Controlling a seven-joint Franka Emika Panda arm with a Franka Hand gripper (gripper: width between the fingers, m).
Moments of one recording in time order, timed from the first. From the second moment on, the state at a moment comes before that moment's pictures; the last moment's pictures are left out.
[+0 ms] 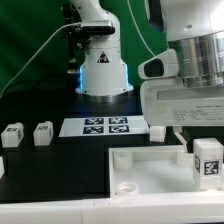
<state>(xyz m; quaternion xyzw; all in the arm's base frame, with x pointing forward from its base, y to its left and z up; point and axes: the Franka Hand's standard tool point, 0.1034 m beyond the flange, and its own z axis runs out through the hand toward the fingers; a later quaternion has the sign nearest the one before) 0.618 0.136 0.070 -0.95 0.29 -0.02 0.10</state>
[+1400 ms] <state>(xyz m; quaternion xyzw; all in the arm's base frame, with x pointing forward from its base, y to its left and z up) 0.636 0.120 0.071 -0.99 0.01 -0.09 0.07</state>
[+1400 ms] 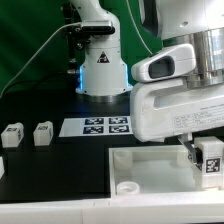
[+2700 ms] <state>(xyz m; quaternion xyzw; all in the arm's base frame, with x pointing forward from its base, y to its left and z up) 0.632 0.109 0.067 -0.75 0.64 0.03 0.15</state>
